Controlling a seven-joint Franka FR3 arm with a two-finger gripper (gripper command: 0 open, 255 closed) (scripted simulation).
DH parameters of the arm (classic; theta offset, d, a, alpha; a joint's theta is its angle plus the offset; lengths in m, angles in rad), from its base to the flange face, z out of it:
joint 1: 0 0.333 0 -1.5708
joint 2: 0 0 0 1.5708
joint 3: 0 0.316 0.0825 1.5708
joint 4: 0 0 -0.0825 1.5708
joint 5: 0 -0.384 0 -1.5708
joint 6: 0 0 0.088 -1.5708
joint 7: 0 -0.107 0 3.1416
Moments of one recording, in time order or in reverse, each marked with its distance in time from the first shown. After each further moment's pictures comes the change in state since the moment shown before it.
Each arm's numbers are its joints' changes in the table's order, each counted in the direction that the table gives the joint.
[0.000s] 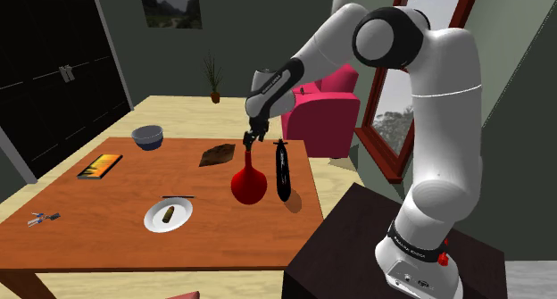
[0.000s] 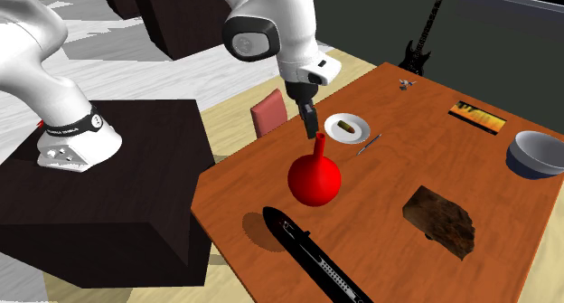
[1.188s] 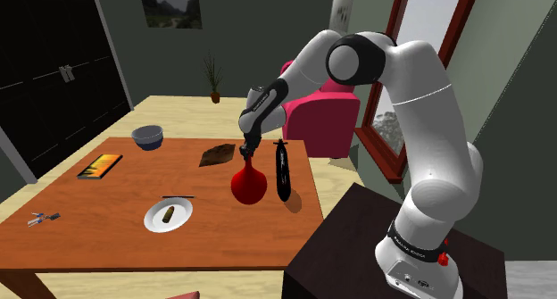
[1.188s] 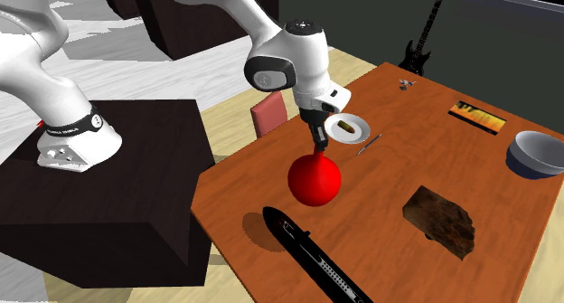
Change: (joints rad) arm -0.020 0.222 0.027 0.145 -0.031 0.090 0.033
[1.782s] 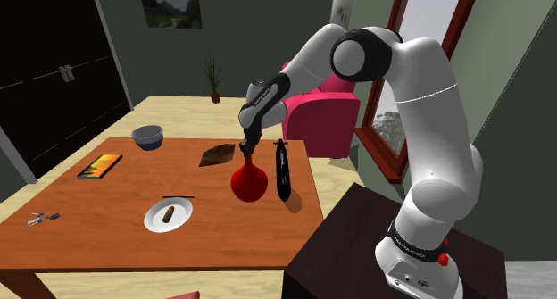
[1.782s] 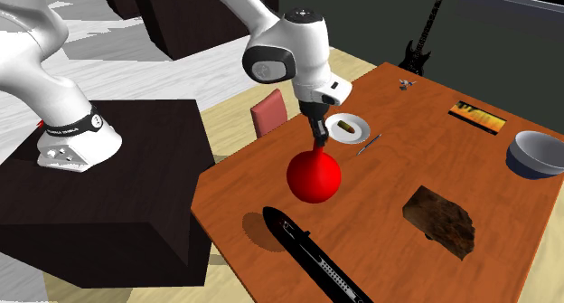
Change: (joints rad) arm 0.005 -0.045 -0.004 -0.013 0.004 -0.035 -0.007
